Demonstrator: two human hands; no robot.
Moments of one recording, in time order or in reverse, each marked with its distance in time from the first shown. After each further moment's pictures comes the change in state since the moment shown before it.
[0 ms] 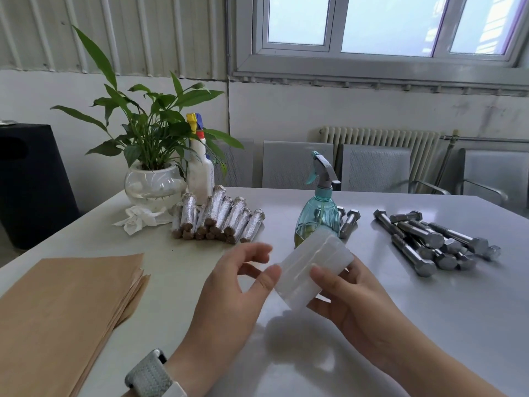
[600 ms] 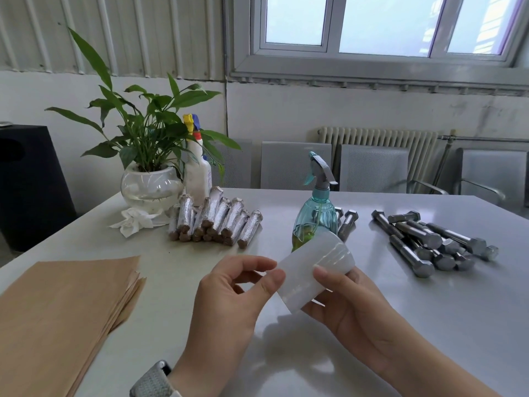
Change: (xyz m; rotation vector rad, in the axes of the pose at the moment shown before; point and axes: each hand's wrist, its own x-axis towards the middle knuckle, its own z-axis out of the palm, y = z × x) left_hand -0.004 0.000 0.008 -0.219 0.089 -0.067; right_hand -0.002 -0.004 0.005 0.179 -0.081 0.036
